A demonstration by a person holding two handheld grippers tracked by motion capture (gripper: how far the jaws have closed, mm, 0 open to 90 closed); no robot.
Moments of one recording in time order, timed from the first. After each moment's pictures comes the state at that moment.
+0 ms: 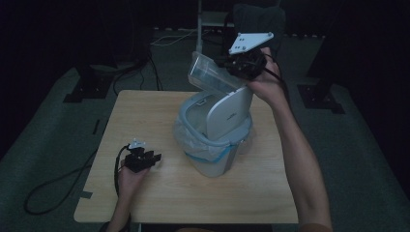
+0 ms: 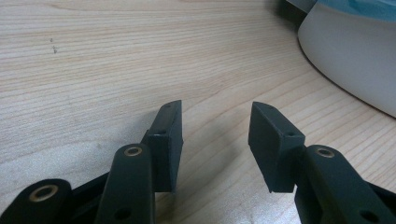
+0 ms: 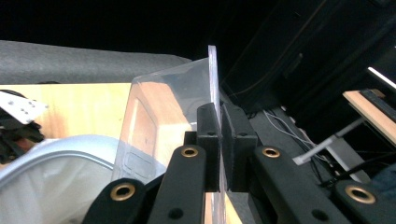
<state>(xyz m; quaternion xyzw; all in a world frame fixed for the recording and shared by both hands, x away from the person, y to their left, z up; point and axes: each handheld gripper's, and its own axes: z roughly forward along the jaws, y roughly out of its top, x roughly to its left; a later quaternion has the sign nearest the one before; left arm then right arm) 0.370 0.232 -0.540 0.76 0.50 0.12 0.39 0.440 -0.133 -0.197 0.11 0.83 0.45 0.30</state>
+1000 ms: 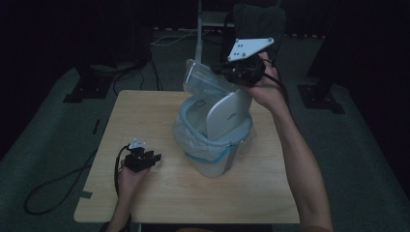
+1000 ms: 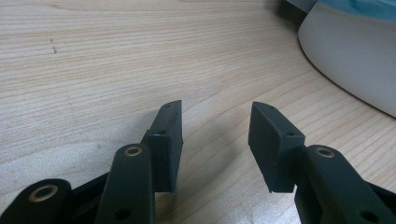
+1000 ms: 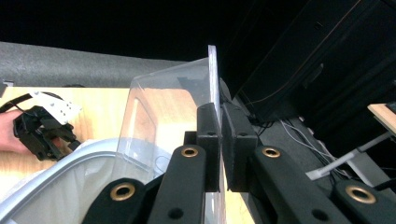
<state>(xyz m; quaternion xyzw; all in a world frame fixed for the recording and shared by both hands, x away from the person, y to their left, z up) 0.370 0.232 -0.541 0.76 0.50 0.12 0.39 0.423 -0.131 -0.199 0.08 0.84 0.47 0.28</state>
